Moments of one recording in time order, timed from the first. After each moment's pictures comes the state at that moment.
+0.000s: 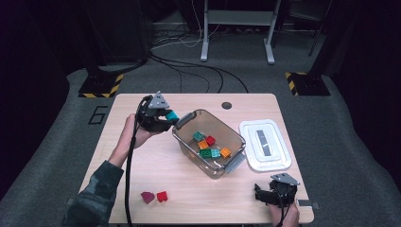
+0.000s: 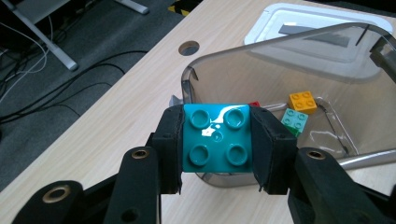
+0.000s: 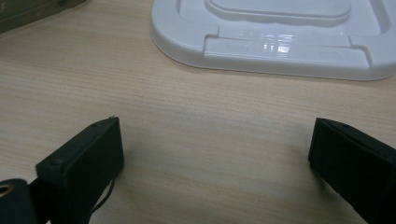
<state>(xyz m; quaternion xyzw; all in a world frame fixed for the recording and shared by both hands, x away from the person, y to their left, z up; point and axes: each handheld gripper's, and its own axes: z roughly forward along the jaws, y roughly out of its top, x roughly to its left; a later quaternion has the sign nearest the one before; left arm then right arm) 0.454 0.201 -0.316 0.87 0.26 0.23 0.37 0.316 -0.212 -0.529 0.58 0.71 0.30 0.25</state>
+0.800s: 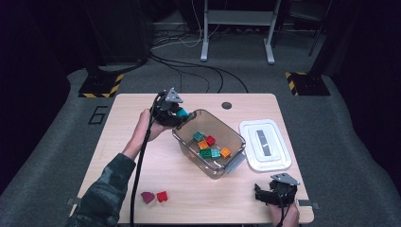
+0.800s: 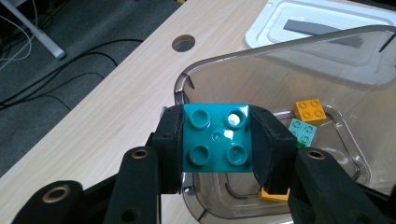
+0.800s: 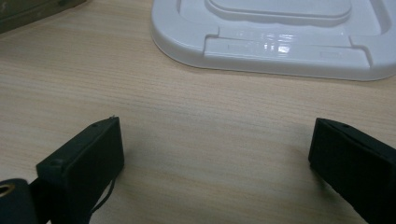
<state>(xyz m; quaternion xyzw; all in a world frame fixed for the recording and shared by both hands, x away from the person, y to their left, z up) 0.486 0.169 -0.332 0.87 0.27 0.20 0.35 0.316 -0.212 -0.529 0.58 0.71 0.30 0.25</state>
